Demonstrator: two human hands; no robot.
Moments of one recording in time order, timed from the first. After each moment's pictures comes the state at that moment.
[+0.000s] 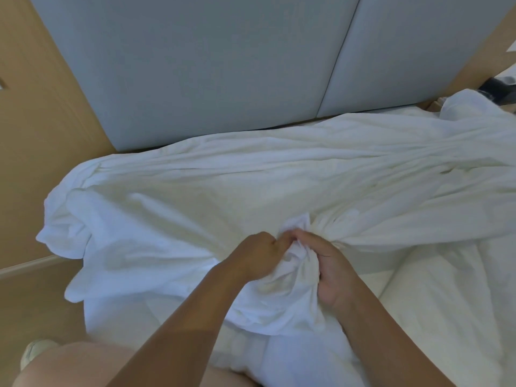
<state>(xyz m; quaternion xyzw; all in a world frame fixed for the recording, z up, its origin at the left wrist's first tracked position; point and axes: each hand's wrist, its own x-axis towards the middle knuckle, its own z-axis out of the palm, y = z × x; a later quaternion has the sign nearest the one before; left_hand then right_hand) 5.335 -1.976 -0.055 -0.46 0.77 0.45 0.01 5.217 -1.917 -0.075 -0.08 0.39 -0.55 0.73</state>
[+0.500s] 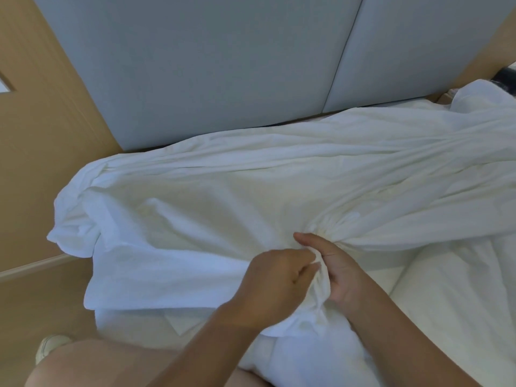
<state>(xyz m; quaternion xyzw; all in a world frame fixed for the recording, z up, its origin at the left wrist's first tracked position) 5.347 -1.928 -0.057 -0.35 0.85 0.35 -0.20 5.215 -1.919 -0.073 -0.04 0.40 -0.47 0.79</state>
